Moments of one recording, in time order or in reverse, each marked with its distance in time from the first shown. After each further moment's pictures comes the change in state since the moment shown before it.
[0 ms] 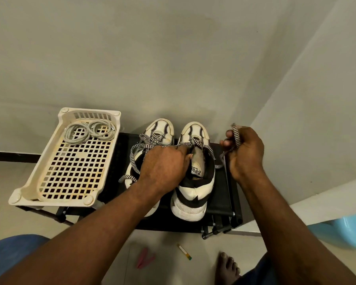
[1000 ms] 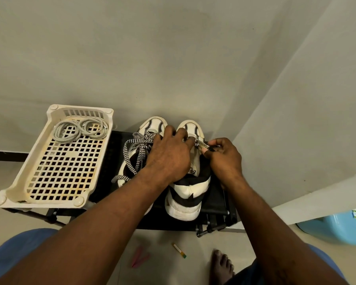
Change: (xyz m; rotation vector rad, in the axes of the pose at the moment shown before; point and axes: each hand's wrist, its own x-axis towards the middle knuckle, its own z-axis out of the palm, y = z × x) left_hand 0.032 0.011 0.006 -0.008 -0.090 0.064; right_hand 0.002 0.041 -0.018 -0.866 0.036 -0.063
